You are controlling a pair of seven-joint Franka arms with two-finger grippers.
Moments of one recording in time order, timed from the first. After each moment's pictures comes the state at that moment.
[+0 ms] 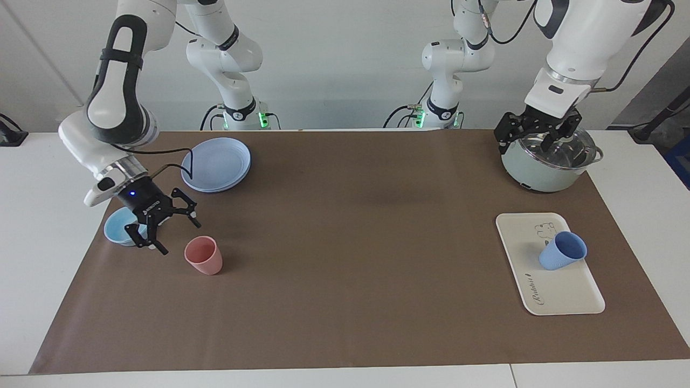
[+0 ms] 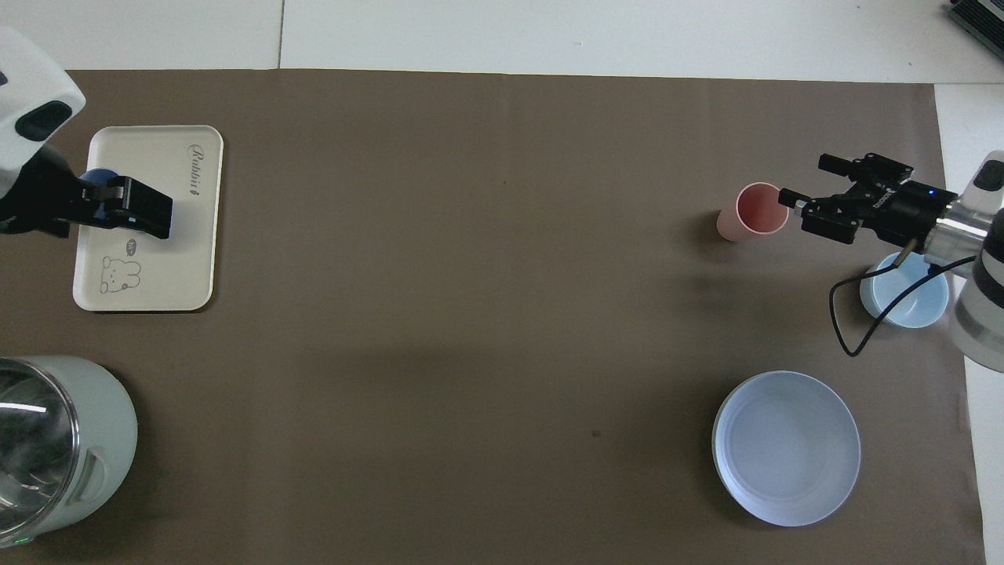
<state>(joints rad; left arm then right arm) -0.07 0.08 -0.12 -1.41 0.07 1.47 -0.12 -0.07 0.14 -0.11 -2.00 1.17 2.32 -1.48</state>
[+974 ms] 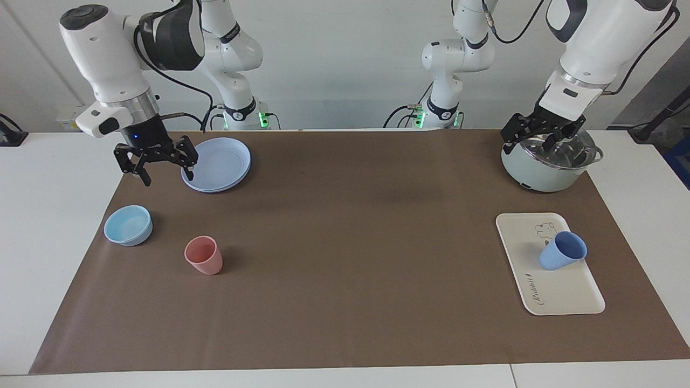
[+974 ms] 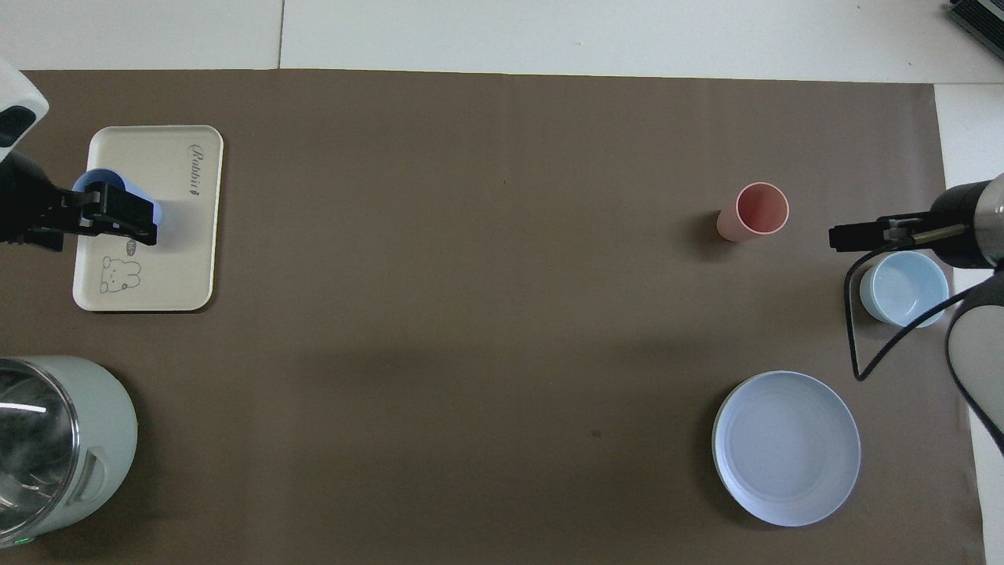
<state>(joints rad) -0.05 0.07 -0.06 -1.49 -0.01 1.52 -0.11 0.07 -0.08 -0.09 -1.81 0.01 1.87 -0.06</state>
